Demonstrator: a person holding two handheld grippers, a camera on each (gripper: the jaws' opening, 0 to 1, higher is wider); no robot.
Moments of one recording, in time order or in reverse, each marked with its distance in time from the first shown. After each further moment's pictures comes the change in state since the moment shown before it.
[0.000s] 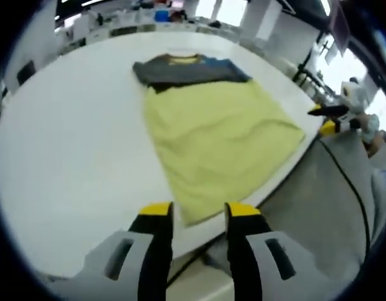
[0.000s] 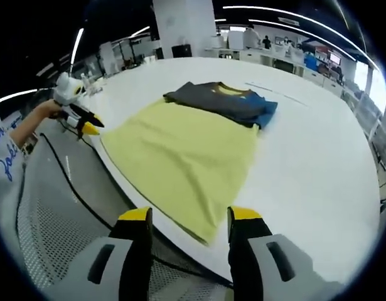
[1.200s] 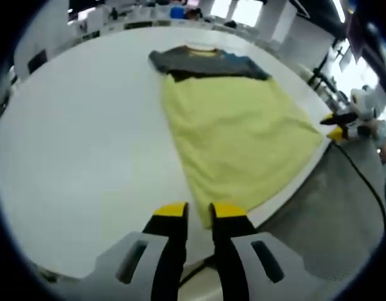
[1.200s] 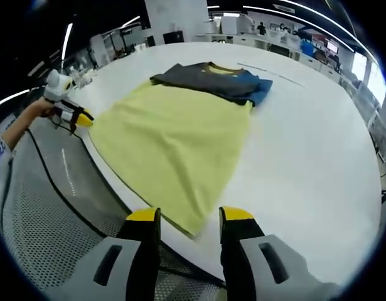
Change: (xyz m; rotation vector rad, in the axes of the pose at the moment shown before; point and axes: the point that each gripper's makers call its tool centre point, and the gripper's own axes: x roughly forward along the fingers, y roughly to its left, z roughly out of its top) left arm 0.013 0.011 -0.007 -0.051 0.010 0.078; right arm 0.019 -0.018 -0.023 0.042 0.092 -0.024
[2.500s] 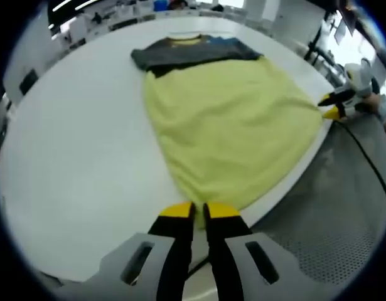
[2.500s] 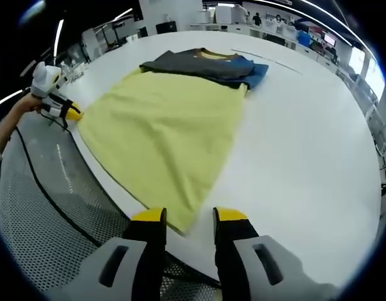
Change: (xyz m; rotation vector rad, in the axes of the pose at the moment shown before) left arm 0.006 -0.004 -0.002 0.122 0.093 0.039; right arm 0.013 -0.011 -0.016 0.032 0.071 -0.034
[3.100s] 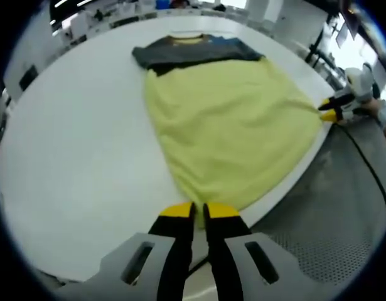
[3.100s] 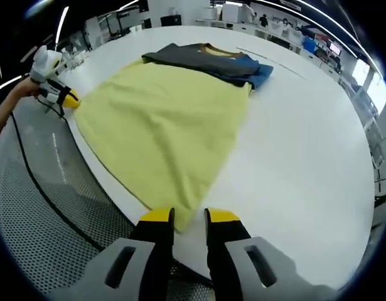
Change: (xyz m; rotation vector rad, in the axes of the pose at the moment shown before) left arm 0.001 -0.001 0.000 -0.019 0.010 -0.010; right arm 0.004 -0.001 -0.003 -0.074 0.045 -0.026
